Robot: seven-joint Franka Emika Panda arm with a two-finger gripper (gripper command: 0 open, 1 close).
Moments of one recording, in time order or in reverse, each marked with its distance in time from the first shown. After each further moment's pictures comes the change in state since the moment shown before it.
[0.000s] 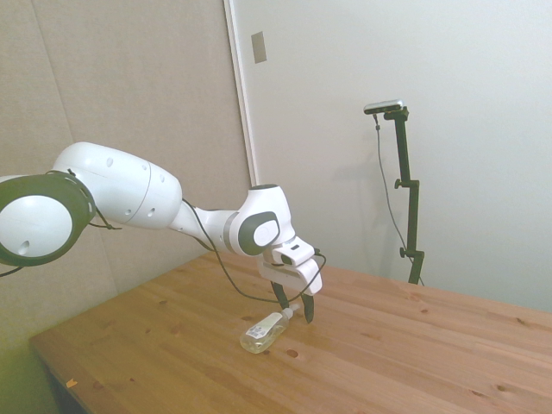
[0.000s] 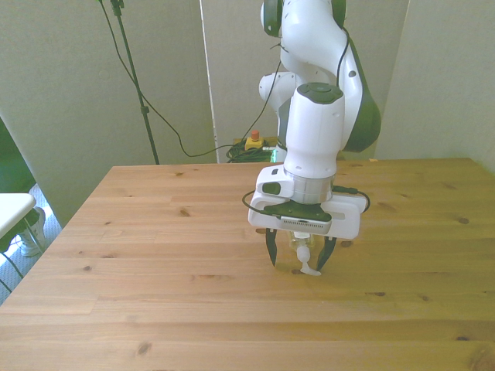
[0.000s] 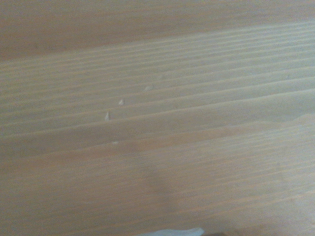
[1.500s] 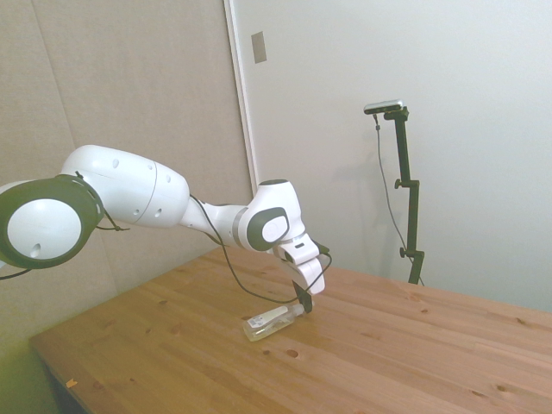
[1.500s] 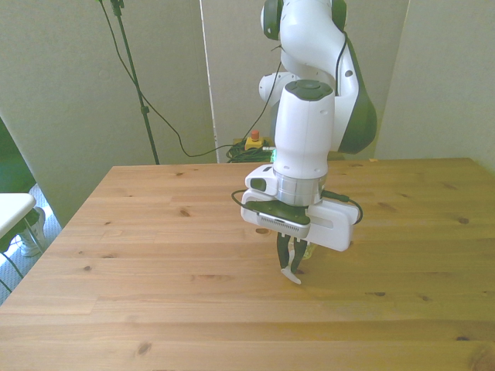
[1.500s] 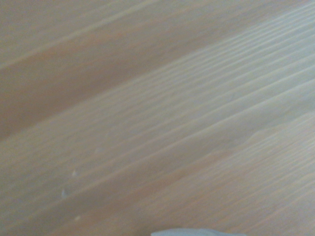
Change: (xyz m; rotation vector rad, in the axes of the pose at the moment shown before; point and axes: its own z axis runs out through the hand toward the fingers) arm 0.026 -0.006 -0.012 0.027 0.043 0.320
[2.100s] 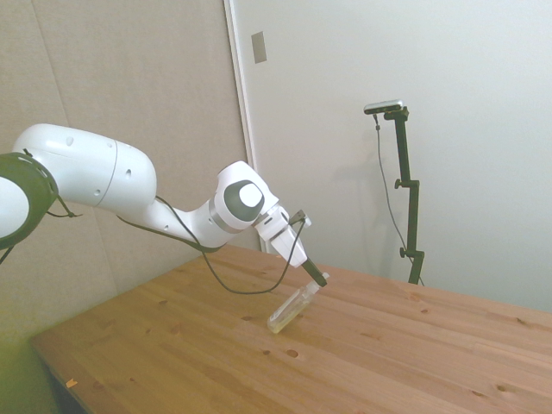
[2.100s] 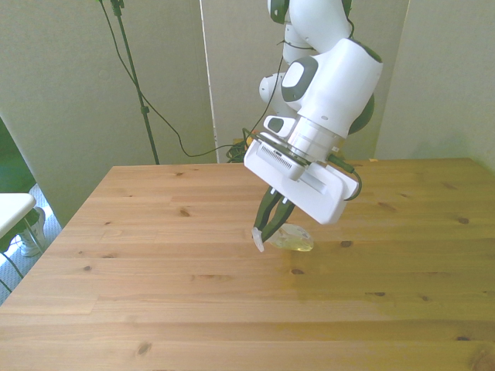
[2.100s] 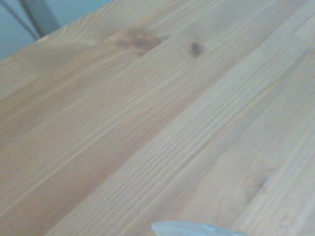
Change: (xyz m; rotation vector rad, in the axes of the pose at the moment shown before) arm -0.012 0.015 -0.067 0.090 0.468 0.316
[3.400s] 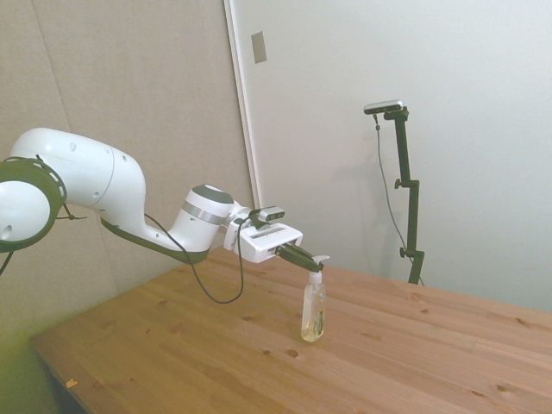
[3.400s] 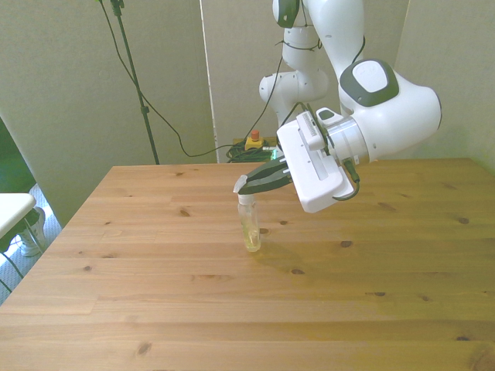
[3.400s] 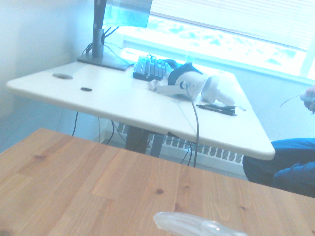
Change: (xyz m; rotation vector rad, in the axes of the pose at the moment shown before) arm -0.038 0.021 -0.019 0.054 0.650 0.308
